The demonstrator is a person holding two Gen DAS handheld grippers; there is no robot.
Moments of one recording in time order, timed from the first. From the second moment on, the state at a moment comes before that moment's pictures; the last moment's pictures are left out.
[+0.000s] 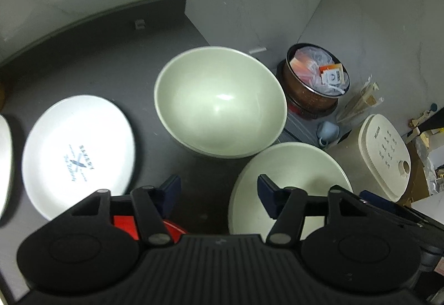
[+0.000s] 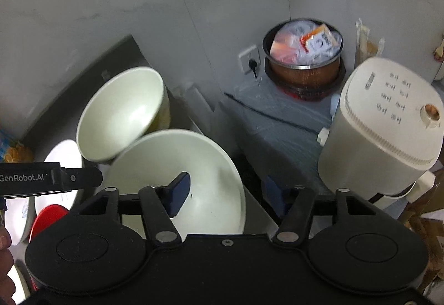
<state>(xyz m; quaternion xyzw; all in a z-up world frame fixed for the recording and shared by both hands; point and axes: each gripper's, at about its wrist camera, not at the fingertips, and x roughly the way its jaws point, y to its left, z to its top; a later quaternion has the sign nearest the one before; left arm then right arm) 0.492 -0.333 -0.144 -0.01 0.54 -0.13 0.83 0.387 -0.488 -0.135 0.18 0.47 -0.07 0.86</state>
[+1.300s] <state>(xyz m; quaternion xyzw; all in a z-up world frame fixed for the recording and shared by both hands) 0.473 -0.267 -0.105 -0.08 0.53 -0.14 0.83 0.382 -0.417 -0.075 0.13 0.45 0.00 0.89</state>
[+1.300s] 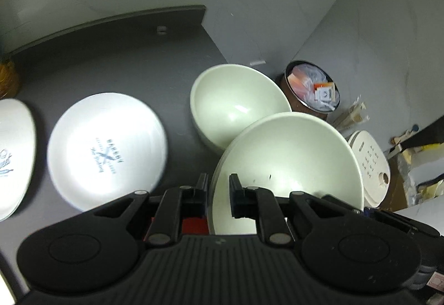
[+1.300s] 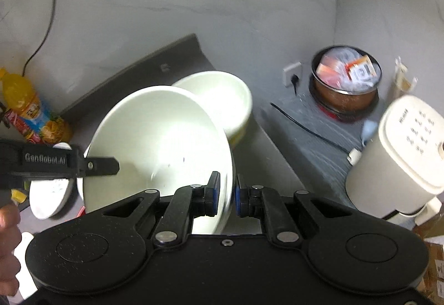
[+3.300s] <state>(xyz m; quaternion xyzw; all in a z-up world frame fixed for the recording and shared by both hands) 0.399 -0.128 -0.127 -0.10 0.56 -0.06 0.82 0.354 -0.303 -0.082 0.06 0.48 0.04 0.88</state>
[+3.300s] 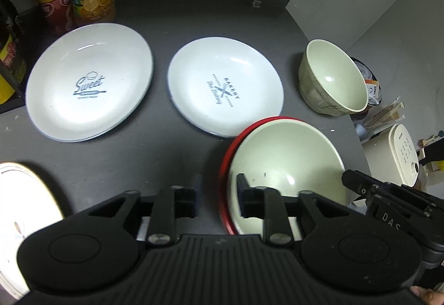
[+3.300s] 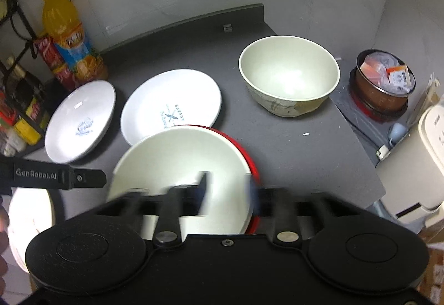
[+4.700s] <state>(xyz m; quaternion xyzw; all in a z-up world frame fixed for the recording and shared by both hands) 0.404 -0.130 -0.073 -0.04 0.51 -0.12 0.85 0.325 -0.336 -0.045 0.16 0.40 -0.05 0.90</state>
